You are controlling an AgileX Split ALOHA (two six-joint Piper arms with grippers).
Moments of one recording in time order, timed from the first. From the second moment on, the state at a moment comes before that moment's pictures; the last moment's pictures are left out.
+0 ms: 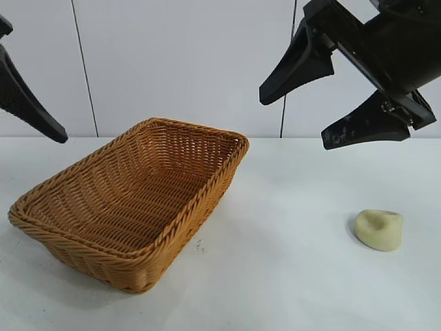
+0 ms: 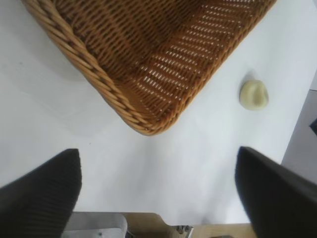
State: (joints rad) left arm -0.36 1.13 -0.65 -0.58 0.62 -0.50; right arm 0.24 1.44 -0.86 0.95 0.65 -0.46
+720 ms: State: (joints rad) left arm -0.62 1.32 -0.77 0.10 0.57 -1.43; right arm 0.24 1.44 -0.86 0.95 0.65 -0.46
